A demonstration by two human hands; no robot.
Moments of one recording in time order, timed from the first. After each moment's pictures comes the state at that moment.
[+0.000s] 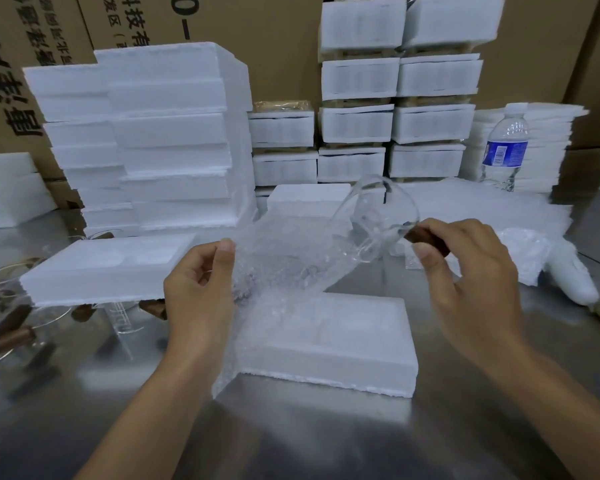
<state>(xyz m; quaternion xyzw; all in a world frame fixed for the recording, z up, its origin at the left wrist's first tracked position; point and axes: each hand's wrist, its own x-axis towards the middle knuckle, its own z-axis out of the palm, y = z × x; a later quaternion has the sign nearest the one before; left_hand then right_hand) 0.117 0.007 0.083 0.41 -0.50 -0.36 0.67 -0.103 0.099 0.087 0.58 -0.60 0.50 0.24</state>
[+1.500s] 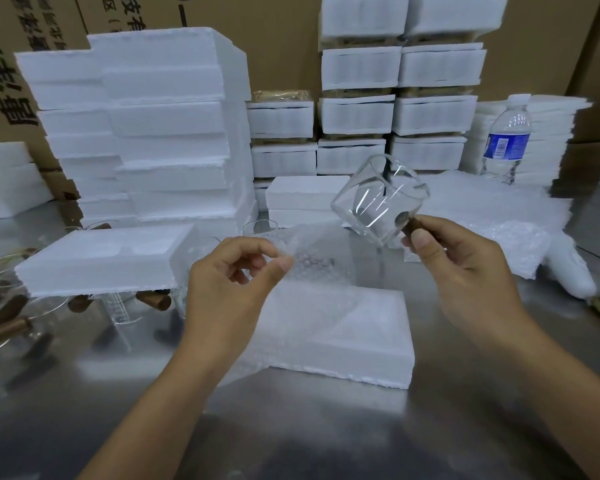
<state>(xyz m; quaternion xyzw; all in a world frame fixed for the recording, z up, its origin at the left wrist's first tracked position) 0.110 0.033 0.090 0.34 -0.65 -0.35 0.59 -0.101 0.100 0.095 0.56 -0.54 0.63 -0.09</state>
